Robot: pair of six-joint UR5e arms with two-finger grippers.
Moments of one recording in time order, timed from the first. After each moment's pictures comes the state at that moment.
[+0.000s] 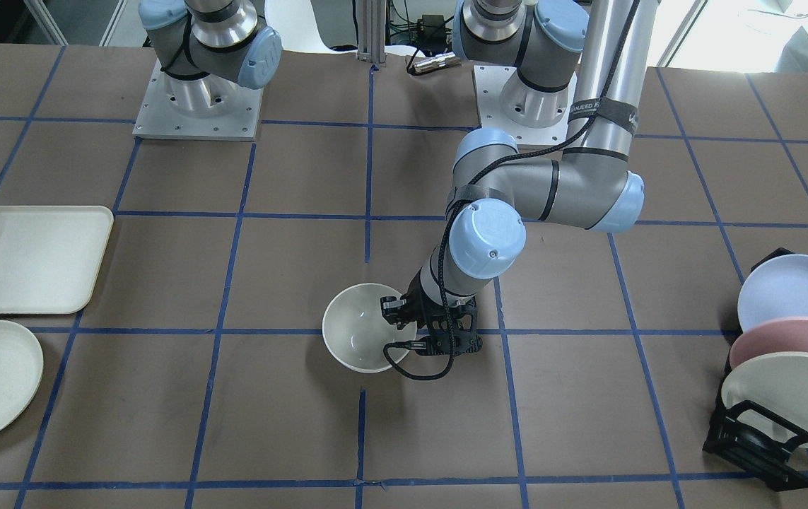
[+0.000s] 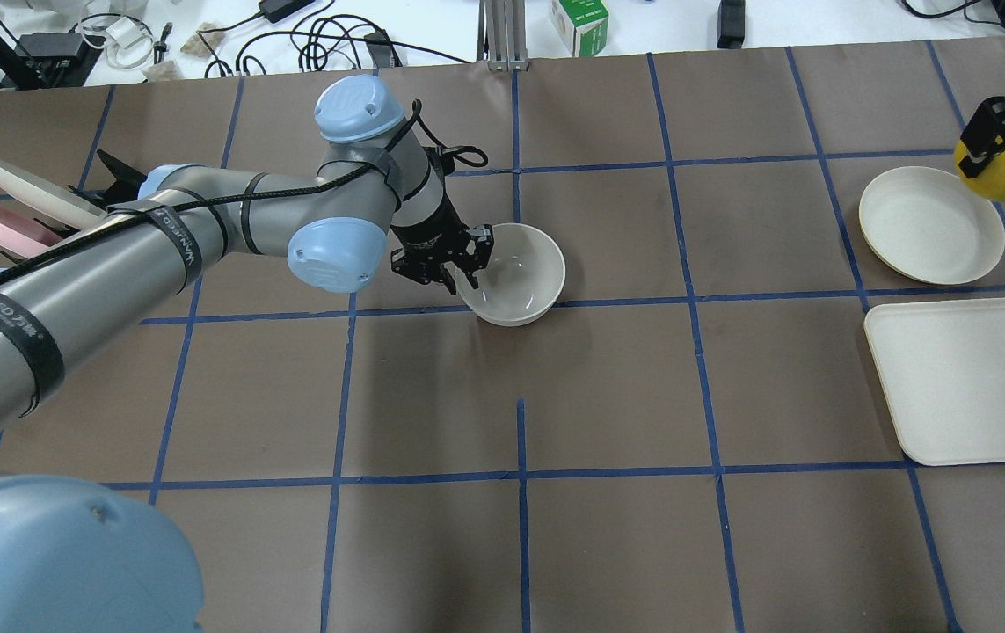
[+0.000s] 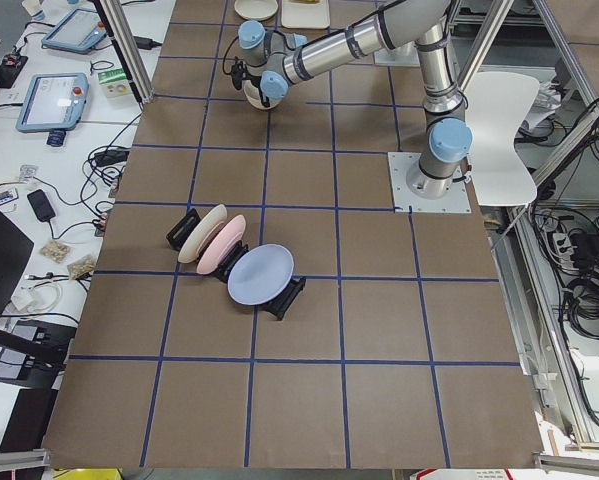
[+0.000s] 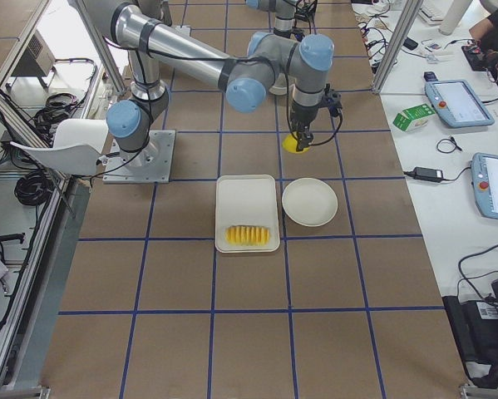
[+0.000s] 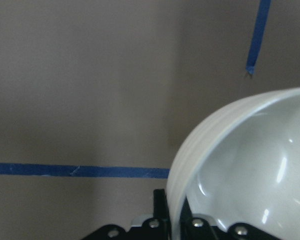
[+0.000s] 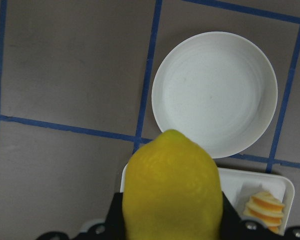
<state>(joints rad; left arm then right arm) -1.76 -2.03 -1.69 -1.01 1.36 -0.32 1.15 -1.41 1.51 -1.69 -1.59 -0.59</state>
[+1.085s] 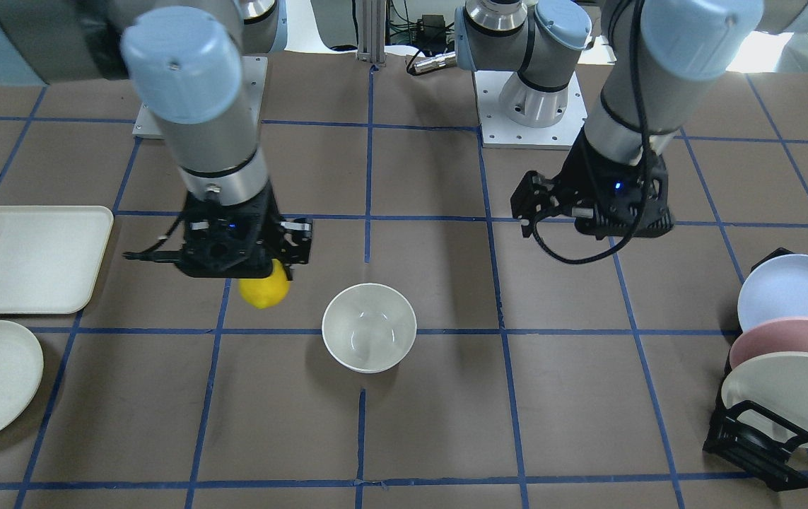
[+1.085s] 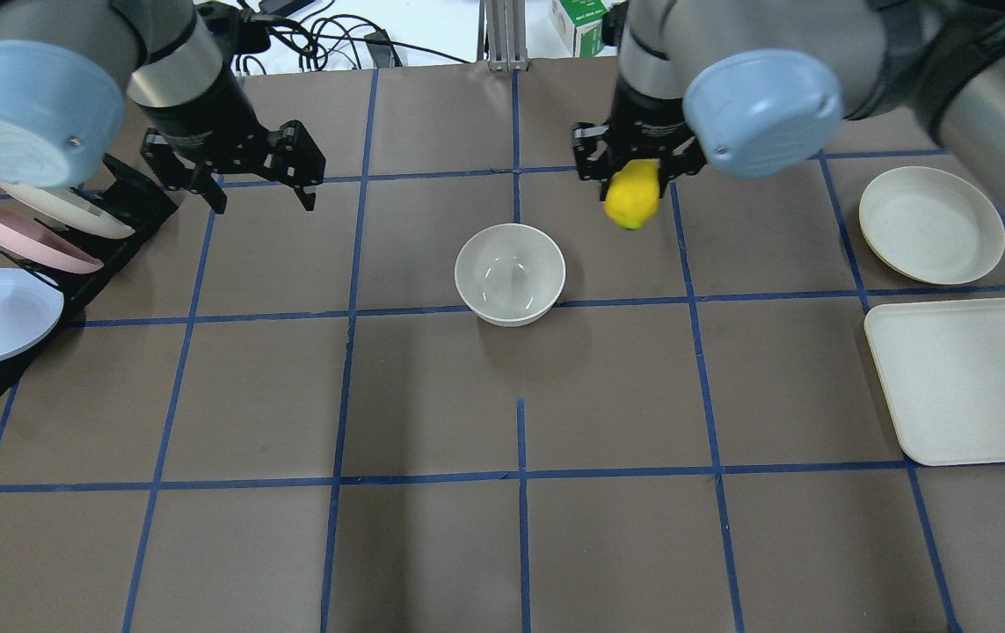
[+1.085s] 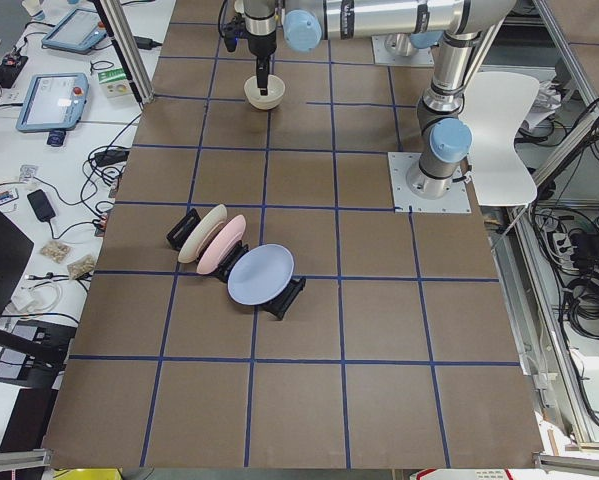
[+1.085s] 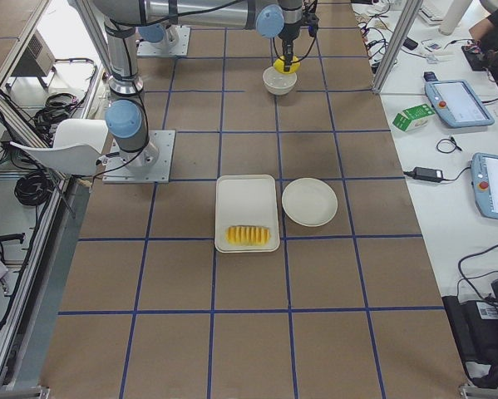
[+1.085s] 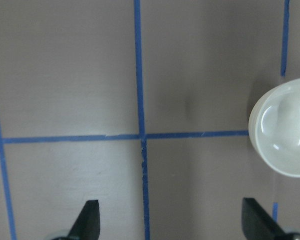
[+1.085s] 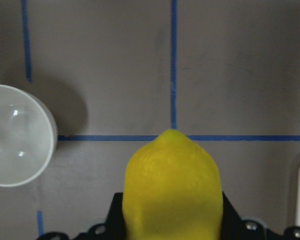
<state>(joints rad) -1.56 -1.65 -1.53 -1.54 1.59 0.04 1.82 -1.30 1.51 -1.86 -1.57 0.24</state>
